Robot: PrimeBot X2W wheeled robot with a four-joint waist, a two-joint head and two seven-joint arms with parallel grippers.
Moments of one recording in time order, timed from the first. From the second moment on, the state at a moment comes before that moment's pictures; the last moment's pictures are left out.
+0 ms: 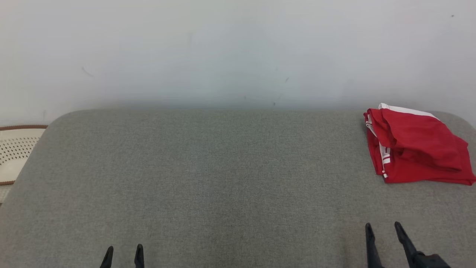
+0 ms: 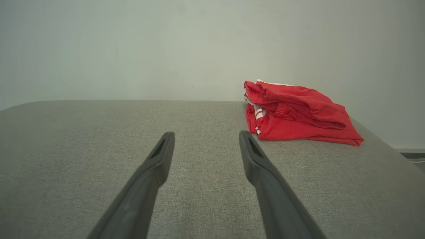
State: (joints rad) left arm 0.08 0.05 -0.04 0.03 -0.15 0.04 -0.26; right arm 0.06 -0.09 0.06 0.11 0.01 0.13 -0.24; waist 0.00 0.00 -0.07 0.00
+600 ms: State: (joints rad) left arm 0.09 0.06 -0.03 0.03 -0.13 0.06 -0.26; right arm 0.10 -0.05 0.09 0.07 -0.01 0.13 -0.21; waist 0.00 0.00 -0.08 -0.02
